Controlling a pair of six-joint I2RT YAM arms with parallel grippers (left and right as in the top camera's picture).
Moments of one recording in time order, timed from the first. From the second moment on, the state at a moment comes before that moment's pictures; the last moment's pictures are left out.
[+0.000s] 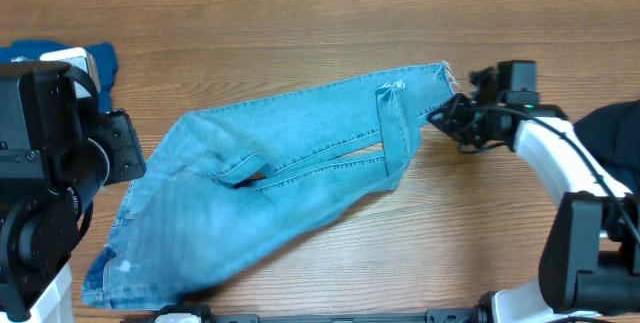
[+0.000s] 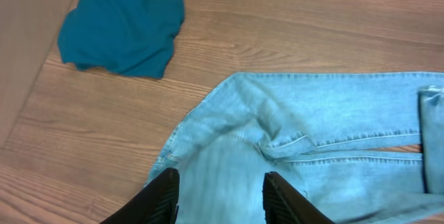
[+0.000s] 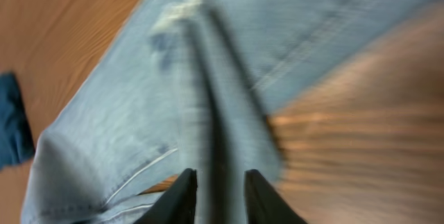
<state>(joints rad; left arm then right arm) -0.03 1.30 2.11 -1.69 -0.19 -0.21 -0.05 1.70 1.04 -0.46 -0.53 0.42</state>
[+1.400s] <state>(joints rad) -0.03 1.35 2.11 -1.67 -0.17 -0.20 -0.32 1.75 1.10 -0.36 -0.67 0.41</state>
